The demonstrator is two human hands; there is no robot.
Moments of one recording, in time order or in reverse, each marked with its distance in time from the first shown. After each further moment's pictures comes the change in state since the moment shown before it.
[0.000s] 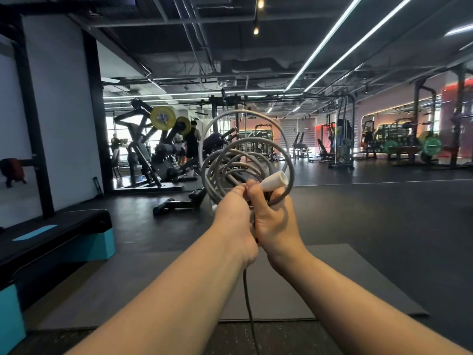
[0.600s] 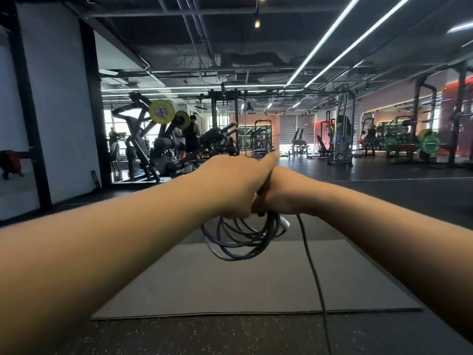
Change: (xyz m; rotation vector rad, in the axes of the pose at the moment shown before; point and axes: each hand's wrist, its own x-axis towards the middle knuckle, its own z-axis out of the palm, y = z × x) left_hand 0.003 0.061 0.001 2.509 -0.207 1.058; right_hand 0.042 -0.067 -0.019 -1.176 -0.758 -0.058
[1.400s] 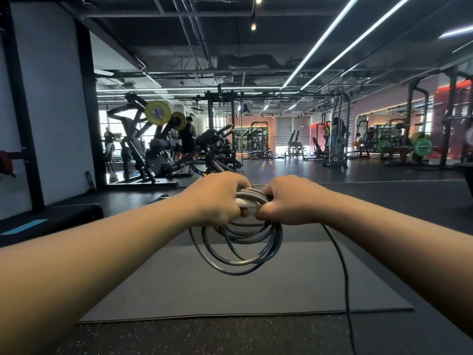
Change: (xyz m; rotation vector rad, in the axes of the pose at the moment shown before) left_hand -0.013 -0.003 0.025 -0.660 -0.001 -0.211; right_hand -0.019 0.014 -0.006 -0.190 -0.032 0.172
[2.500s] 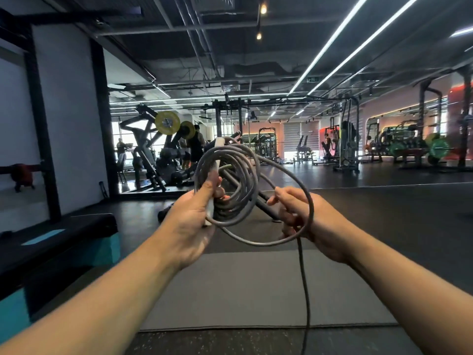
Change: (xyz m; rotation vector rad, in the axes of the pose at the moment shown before) left_hand -0.024 -0.031 0.012 -1.732 0.294 -0.282; right_hand -0.001 0.028 0.047 1.336 0.083 -0.035
